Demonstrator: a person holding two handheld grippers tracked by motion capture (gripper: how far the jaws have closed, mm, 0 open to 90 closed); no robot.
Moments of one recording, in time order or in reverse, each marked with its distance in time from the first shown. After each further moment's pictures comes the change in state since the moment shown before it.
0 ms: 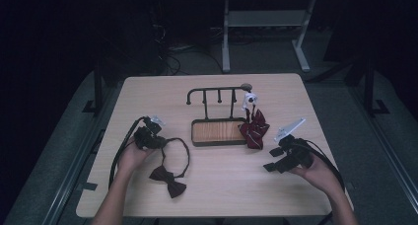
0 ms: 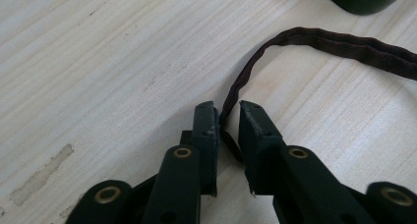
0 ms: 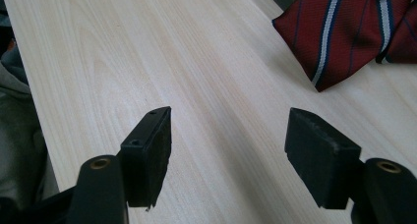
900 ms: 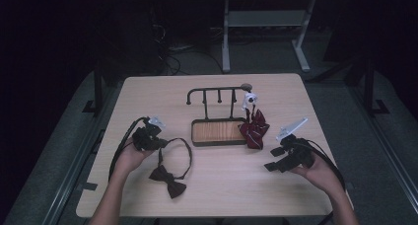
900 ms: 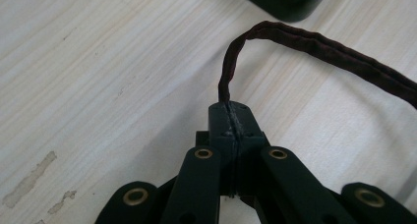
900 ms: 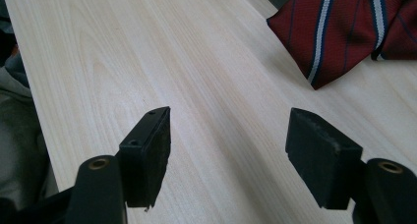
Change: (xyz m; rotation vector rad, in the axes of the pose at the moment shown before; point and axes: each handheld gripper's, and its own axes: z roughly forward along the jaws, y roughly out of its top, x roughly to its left) left arm -0.013 0.002 -0.025 -0.018 -0.066 0.084; right arm -0.004 -0.003 -0.001 -0.017 0.008 0.016
